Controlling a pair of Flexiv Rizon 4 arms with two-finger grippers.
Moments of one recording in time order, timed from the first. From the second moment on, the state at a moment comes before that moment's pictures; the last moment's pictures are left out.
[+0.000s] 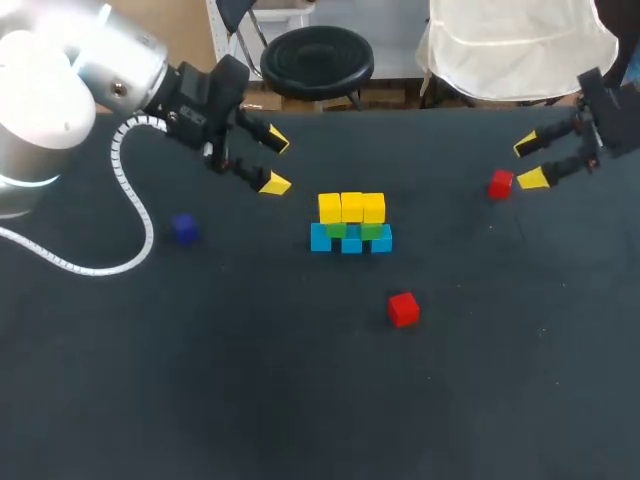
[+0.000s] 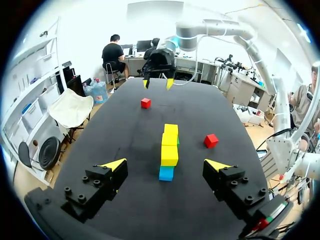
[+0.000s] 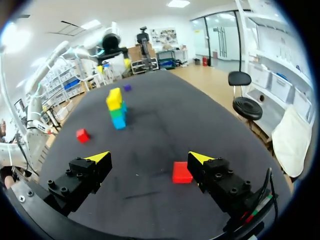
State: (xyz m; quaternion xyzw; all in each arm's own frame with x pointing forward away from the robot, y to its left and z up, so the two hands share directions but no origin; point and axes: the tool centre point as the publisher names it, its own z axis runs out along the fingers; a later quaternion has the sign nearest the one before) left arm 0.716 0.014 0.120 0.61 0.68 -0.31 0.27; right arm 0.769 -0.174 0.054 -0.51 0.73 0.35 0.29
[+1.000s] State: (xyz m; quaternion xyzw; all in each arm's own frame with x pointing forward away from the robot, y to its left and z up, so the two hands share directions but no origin) left arm 0.716 0.014 0.120 0.61 0.68 -0.31 0.27; right arm 0.792 -0.185 0.015 -0.51 0.73 0.31 0.32
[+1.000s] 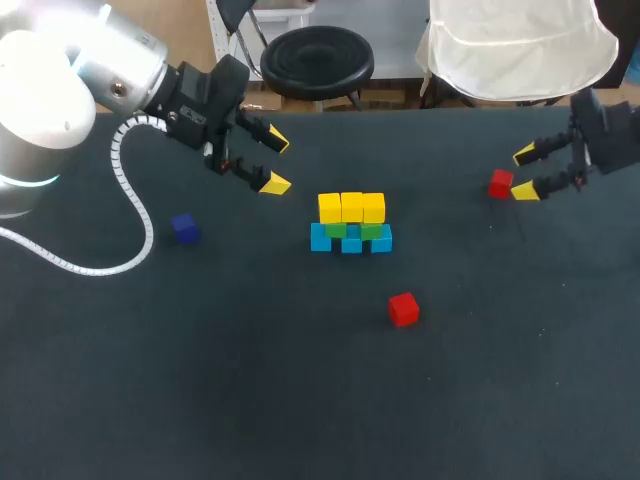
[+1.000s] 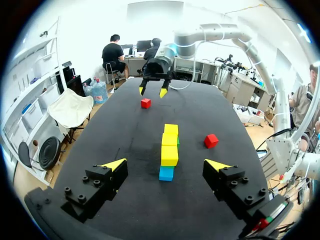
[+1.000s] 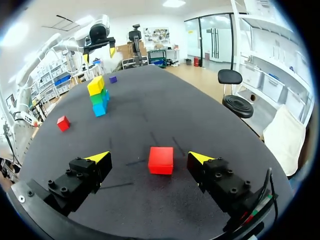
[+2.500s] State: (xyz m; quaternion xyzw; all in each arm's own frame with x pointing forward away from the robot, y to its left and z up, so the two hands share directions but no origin) left arm 0.716 0.014 0.120 0.61 0.68 -0.31 0.27; right arm 0.802 -0.162 0.030 -0.56 0.71 0.32 0.26
